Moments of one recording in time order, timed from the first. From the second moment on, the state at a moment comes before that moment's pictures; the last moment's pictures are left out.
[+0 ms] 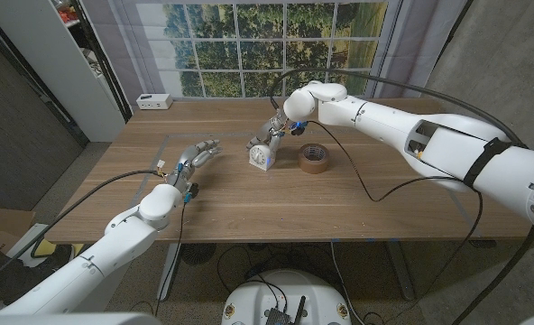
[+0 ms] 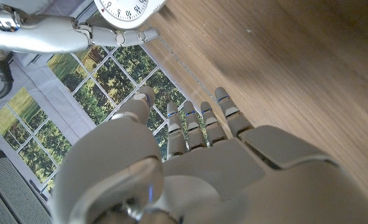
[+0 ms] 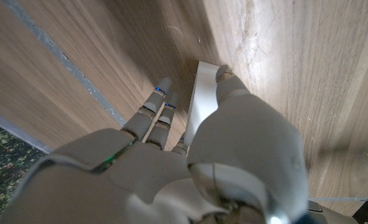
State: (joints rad) left arm 1.13 0.76 0.32 -1.74 -0.34 -0.02 0.31; left_hand 0.69 0.17 0.50 -0.15 0.19 0.38 -0.03 0.22 0.22 0.25 -0.03 0.27 0.38 0.19 0.03 0.20 0.18 0.20 0.14 0.37 0.18; right arm 0.05 -0.26 -1.22 -1.01 -0.51 0.20 0.77; right_hand 1.17 0.09 0.21 -0.13 0.20 -0.07 -0.22 0.22 0.22 -0.03 -0.18 0.26 0.40 0.33 -0.04 0.34 0.43 0.42 0.00 0.42 0.20
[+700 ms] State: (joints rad) left arm 1.12 0.76 0.32 -1.74 -0.34 -0.03 0.31; left_hand 0.69 0.17 0.50 -0.15 0.19 0.38 -0.03 0.22 0.22 0.25 -0.03 0.27 0.38 0.18 0.02 0.20 0.18 0.21 0.14 0.37 0.18; right arm 0.00 -0.30 -1.19 -1.06 -0.47 0.21 0.72; right_hand 1.18 0.11 0.19 -0.15 0.19 0.21 -0.22 0.32 0.25 0.21 -0.20 0.38 0.44 0.47 -0.05 0.40 0.43 0.48 -0.04 0.48 0.20
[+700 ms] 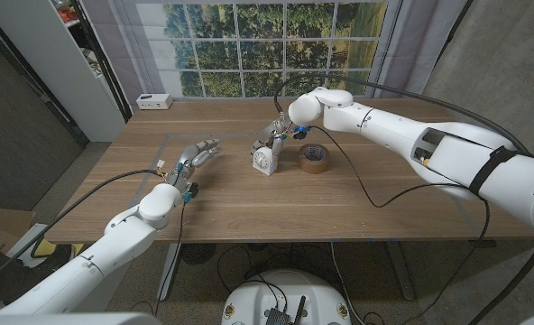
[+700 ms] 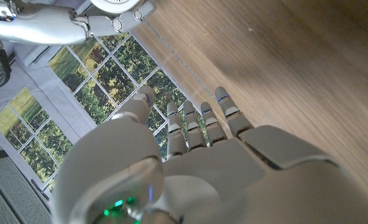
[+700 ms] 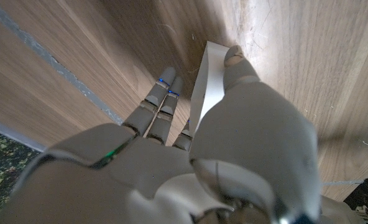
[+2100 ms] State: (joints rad) left arm 1.11 0.77 0.34 -1.82 -0.23 -0.01 0.35; left_hand 0.73 0.12 0.46 -0.17 0.18 0.48 -0.06 0.25 0.23 0.30 -0.06 0.28 0.39 0.21 -0.01 0.20 0.18 0.21 0.14 0.35 0.18; right arm -0.06 -0.37 -1.00 -1.09 -0.15 0.04 0.74; right_hand 1.18 0.11 0.20 -0.15 0.20 0.31 -0.22 0.41 0.30 0.30 -0.18 0.41 0.46 0.64 -0.06 0.46 0.45 0.53 -0.05 0.53 0.20
